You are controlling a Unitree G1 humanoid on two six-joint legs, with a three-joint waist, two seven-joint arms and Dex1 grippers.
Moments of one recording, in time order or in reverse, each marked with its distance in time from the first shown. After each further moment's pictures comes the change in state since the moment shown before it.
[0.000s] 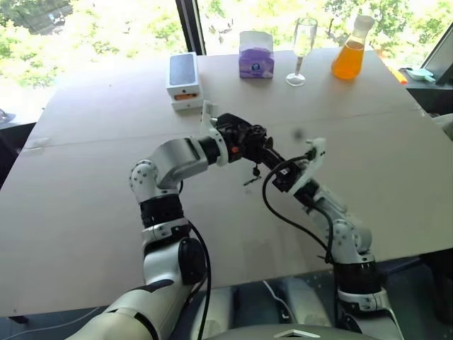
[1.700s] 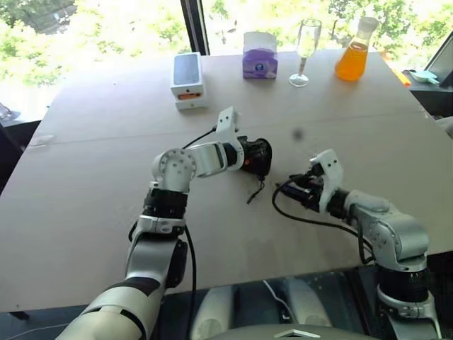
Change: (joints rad) left arm -0.026 0.142 -0.412 0.039 0.815 -0.189 -0.602; right arm 0.067 -0.185 -0.103 -0.358 -0.224 0.674 0.008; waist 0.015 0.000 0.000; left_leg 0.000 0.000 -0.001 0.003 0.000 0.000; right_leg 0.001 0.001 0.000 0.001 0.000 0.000
